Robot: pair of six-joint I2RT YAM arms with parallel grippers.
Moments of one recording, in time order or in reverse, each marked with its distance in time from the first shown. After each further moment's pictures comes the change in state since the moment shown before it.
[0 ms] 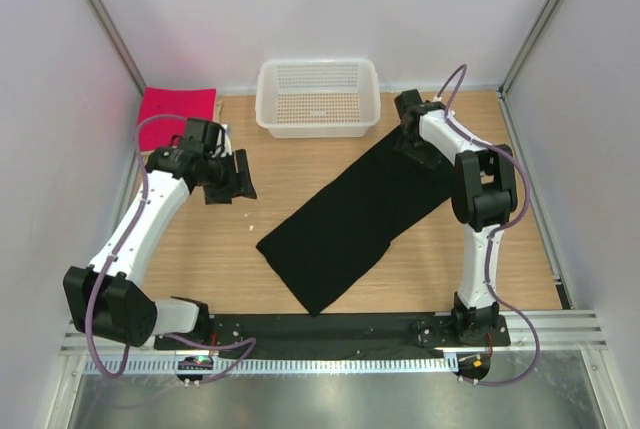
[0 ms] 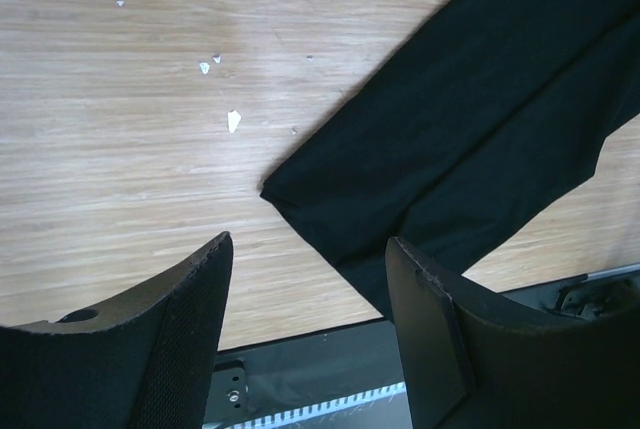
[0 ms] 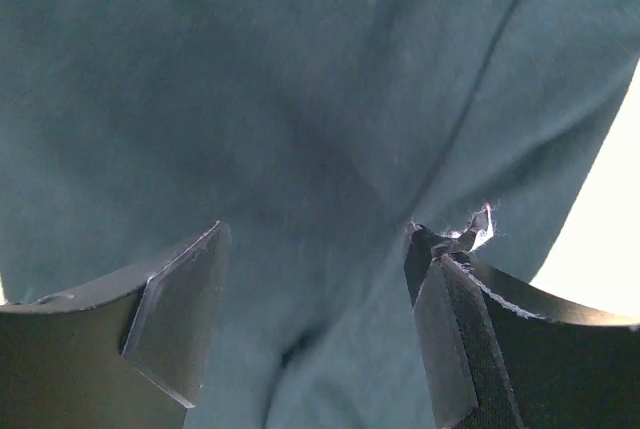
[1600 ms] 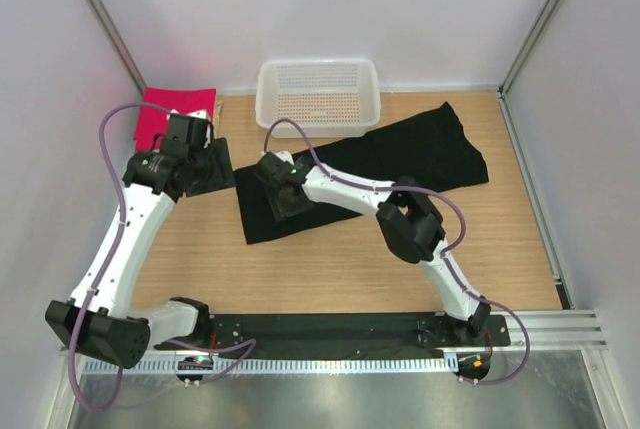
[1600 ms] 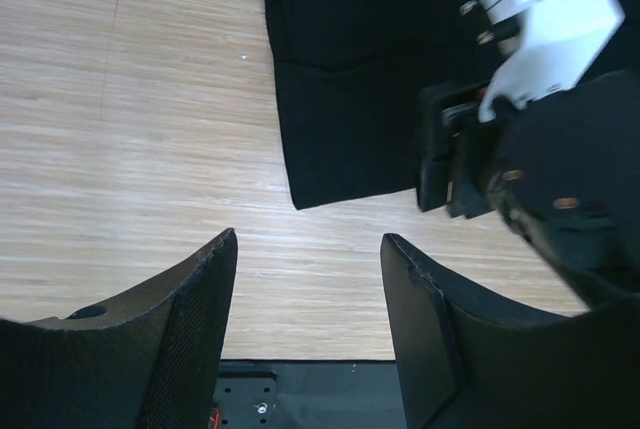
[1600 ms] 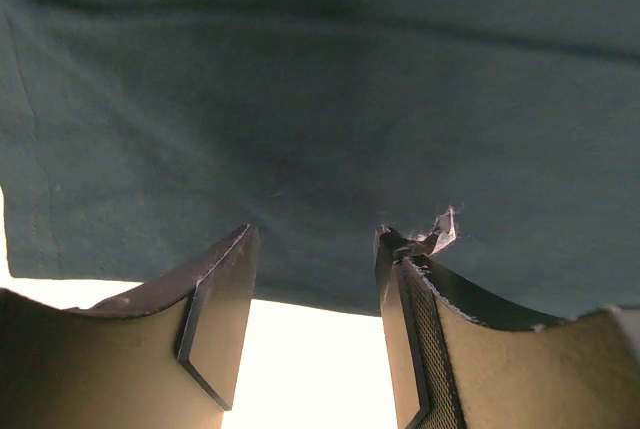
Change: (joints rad) left arm -0.034 -0.112 0.111 -0.089 -0.267 -0.035; right arm 0.714 0.142 0.190 0.086 -0.240 -0.338
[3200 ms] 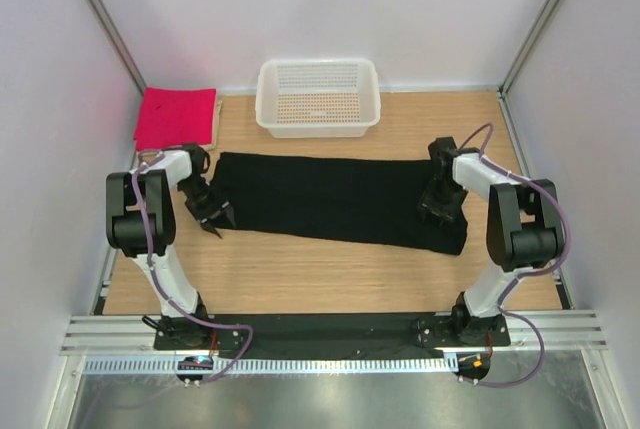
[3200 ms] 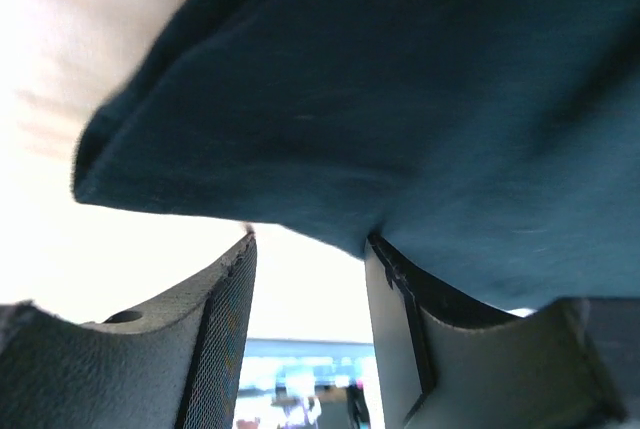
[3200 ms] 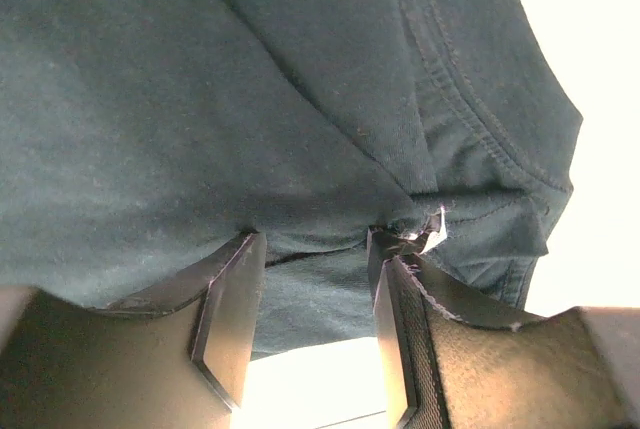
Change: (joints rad) left arm 0.332 0.688 -0.164 0.124 0.268 -0.171; right arm -0.843 -0.544 -0.861 -0.017 -0.105 0.173
